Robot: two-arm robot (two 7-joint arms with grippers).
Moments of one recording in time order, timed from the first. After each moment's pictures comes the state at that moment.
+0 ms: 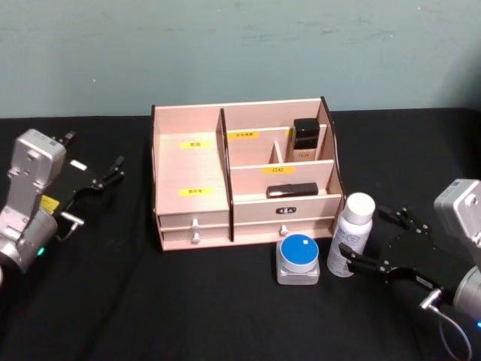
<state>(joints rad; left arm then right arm) -0.20 0.60 0.45 -1.41 -0.25 -0.12 0.03 -0.21 0.72 -0.26 -1.91 0.33 0.15 0.23</state>
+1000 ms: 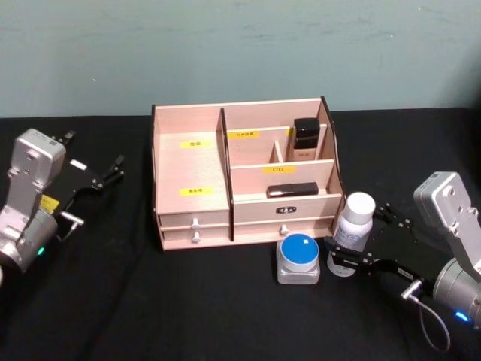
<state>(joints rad) -0.20 0.60 0.45 -1.41 -0.25 -0.12 0.03 -0.15 0.62 -0.26 -1.83 0.27 0.18 0.28</state>
